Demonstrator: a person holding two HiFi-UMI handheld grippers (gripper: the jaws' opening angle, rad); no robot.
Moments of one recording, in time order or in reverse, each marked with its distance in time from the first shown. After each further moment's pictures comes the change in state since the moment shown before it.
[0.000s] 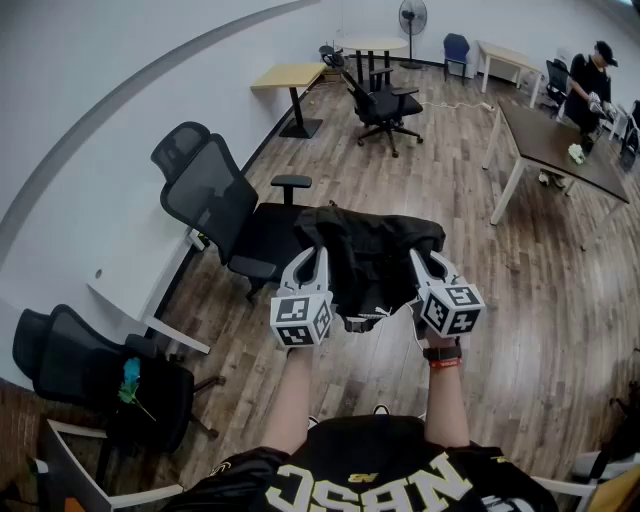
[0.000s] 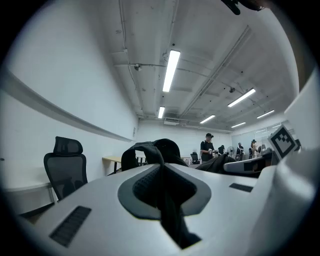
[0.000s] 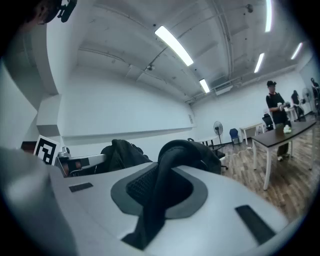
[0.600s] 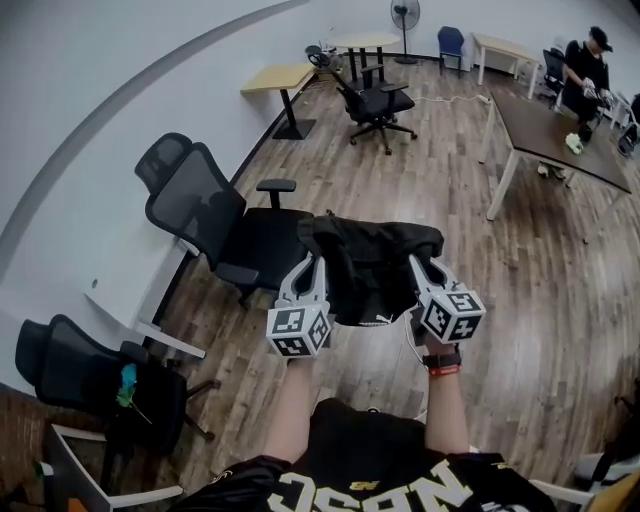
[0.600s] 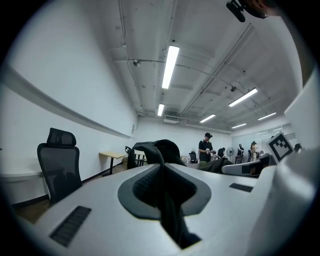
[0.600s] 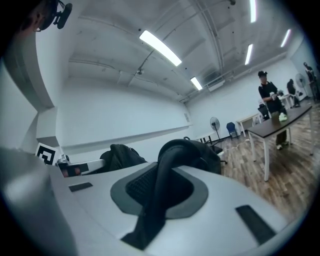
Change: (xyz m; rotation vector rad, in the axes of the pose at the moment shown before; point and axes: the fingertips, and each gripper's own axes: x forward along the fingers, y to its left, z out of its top) left arm 0.034 -0.075 -0.037 -0.039 0.026 -0.008; right arm -0.033 -0.087 -0.009 0.107 -0.026 -0.010
